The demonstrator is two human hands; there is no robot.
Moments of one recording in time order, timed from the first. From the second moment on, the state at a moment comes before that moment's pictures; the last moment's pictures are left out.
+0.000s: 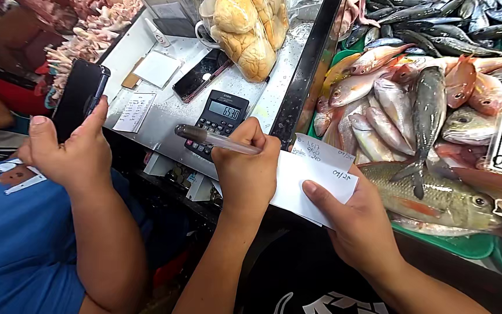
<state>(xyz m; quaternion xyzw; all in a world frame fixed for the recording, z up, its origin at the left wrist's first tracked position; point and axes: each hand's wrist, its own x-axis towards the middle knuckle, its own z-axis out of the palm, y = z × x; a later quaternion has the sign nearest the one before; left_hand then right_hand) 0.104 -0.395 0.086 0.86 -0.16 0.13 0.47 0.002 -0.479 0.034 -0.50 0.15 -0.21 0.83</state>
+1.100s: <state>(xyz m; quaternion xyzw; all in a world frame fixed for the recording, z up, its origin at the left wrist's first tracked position) 0.110 -0.389 0.087 0.79 -0.25 0.04 0.56 0.007 -0.485 0.037 -0.50 0.16 -0.20 0.83</state>
